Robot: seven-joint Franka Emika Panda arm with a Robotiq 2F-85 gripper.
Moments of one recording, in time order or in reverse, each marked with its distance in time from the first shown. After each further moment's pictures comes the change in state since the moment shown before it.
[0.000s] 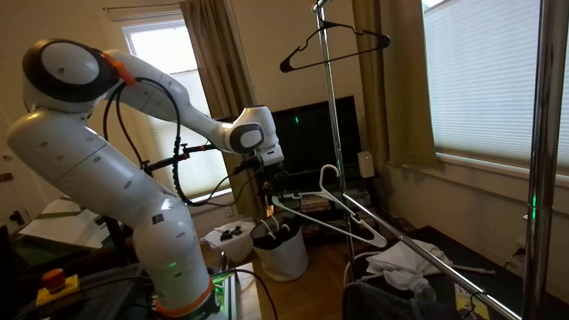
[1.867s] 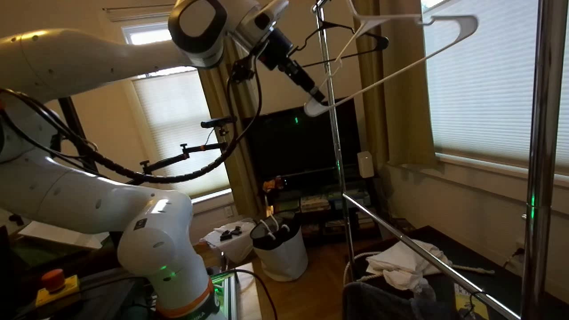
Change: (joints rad) arm -0.282 -0.402 -0.463 0.346 -0.373 -0.262 -0.975
